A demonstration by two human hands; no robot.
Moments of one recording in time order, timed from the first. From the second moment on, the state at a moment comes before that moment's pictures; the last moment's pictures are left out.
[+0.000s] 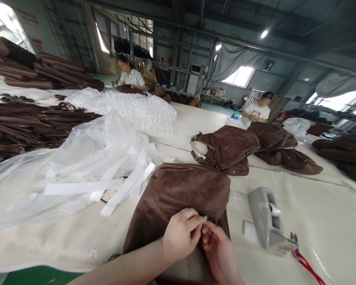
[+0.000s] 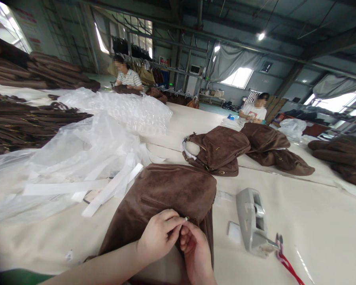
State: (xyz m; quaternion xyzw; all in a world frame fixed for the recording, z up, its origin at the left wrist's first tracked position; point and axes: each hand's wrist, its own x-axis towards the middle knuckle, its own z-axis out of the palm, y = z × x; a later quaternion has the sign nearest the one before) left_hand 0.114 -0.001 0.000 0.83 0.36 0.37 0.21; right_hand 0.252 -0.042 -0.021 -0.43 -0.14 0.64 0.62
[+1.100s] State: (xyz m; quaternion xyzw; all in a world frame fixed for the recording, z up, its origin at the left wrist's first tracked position) left_hand 0.145 0.093 0.051 0.96 0.28 -0.03 0.07; right_hand 0.224 -0.030 -0.050 -0.70 -0.67 0.01 0.27
